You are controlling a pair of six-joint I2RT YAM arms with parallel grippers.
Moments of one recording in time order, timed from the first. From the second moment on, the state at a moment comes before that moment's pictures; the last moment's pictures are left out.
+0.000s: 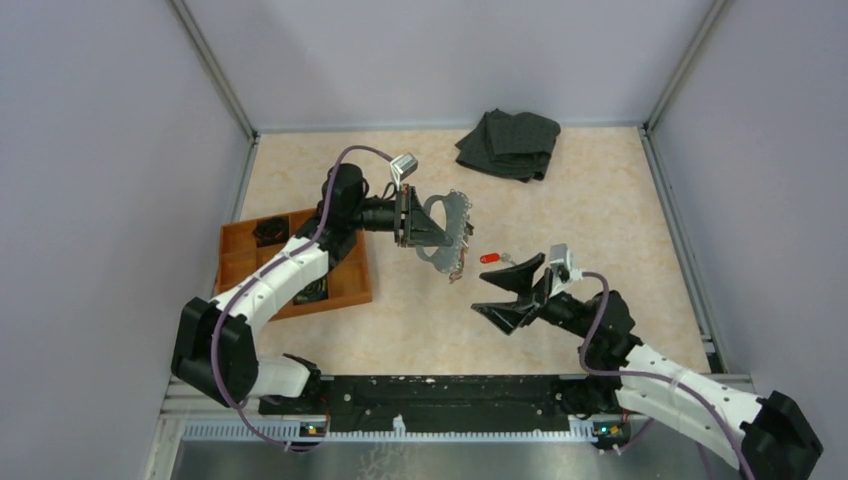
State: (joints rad) left arm -0.47 1.34 0.95 0.22 1.11 -1.10; right arm 0.74 0.61 0.14 0.81 -0.40 0.46
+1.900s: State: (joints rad) left arm -0.47 1.37 1.03 0.22 1.14 -1.14; right arm 0.93 1.06 0.17 1.14 -0.34 0.13
